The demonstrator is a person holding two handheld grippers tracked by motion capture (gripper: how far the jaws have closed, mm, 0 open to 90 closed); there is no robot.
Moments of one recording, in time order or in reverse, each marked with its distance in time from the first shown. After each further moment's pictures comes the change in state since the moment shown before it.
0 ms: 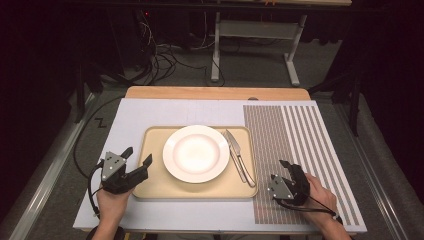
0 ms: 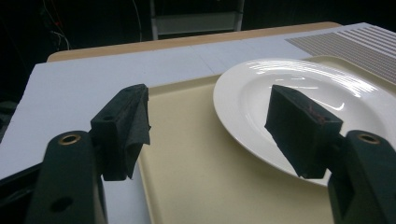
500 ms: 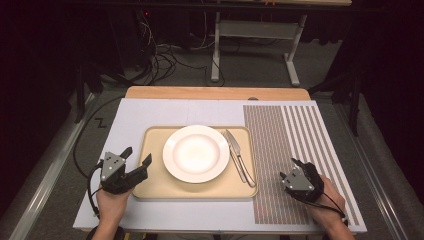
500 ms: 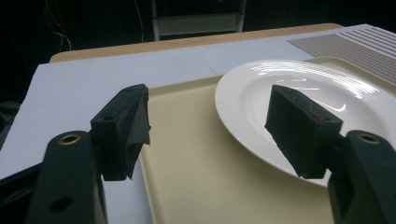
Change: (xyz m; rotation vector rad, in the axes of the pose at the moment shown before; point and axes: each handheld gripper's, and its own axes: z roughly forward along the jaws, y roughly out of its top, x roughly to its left) left arm 0.001 0.000 -0.001 -0.005 0.008 -0.003; right arm -0.020 -0.027 -0.002 -0.011 0.038 0.236
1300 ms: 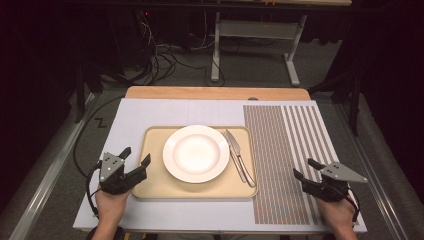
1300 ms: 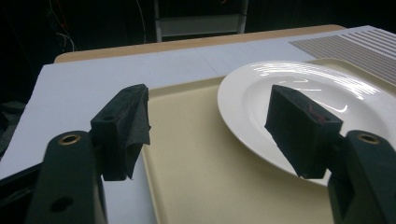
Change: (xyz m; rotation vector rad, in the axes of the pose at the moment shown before) left arm 0.001 0.000 -0.003 -0.002 0.008 -0.001; right arm -0.041 -0.050 -0.013 -0.200 0.206 0.616
